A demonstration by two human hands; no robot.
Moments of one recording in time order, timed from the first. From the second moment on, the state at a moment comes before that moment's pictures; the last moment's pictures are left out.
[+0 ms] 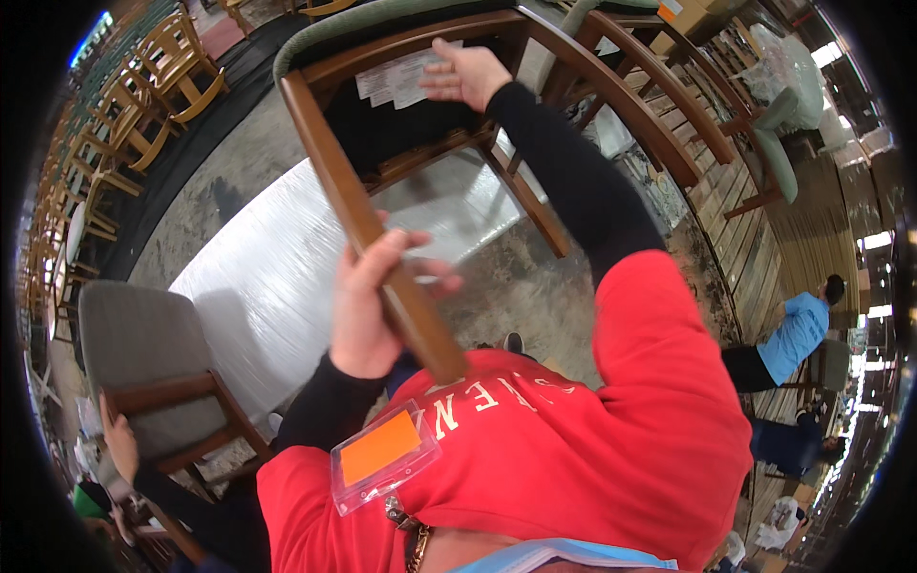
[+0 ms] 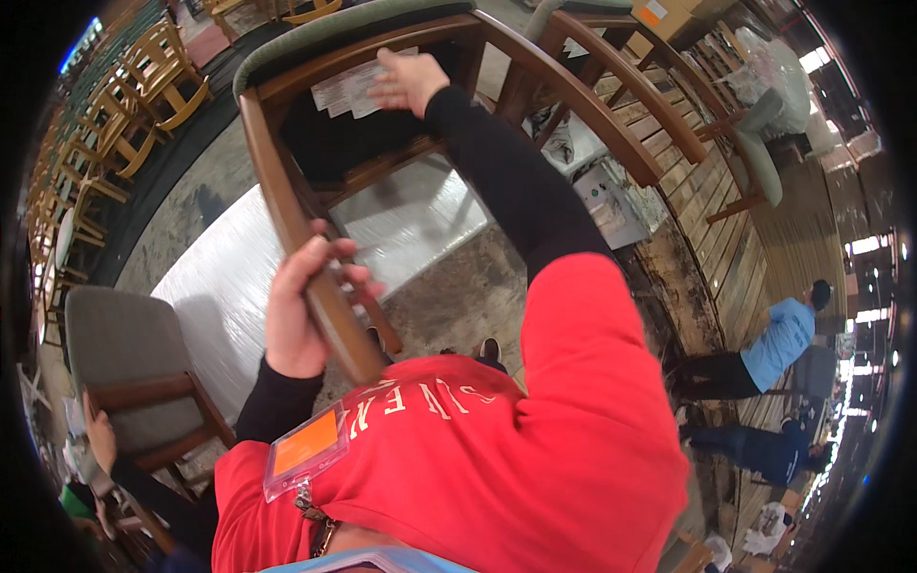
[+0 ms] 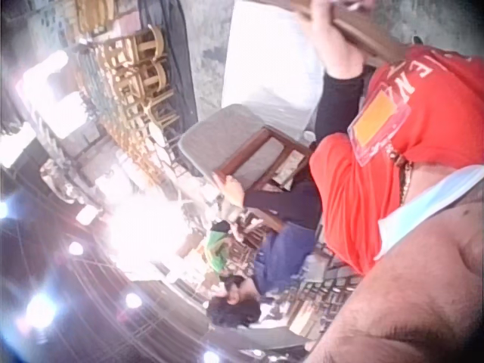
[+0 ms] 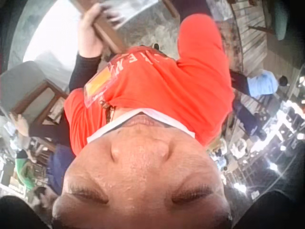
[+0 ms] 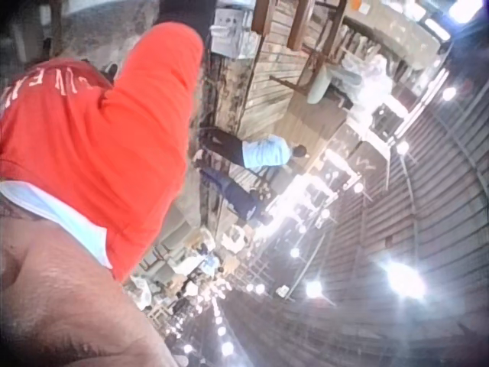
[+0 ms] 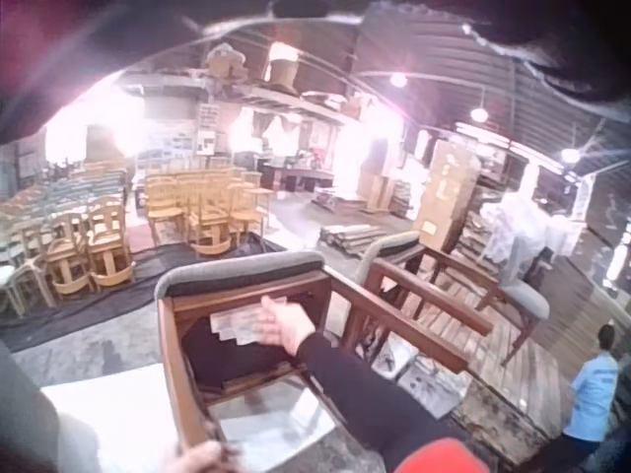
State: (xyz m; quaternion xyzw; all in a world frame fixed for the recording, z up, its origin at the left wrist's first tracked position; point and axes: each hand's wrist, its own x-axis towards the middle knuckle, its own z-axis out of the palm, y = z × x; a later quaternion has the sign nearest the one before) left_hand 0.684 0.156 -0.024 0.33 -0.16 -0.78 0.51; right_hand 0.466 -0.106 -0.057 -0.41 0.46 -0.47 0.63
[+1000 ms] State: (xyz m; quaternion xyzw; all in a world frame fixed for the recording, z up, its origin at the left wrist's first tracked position) left_hand 0.601 0.204 0.002 0.75 -0.31 -0.43 0.40; right_hand -0.049 -0.036 -0.306 -0.53 0.79 -0.23 0.20
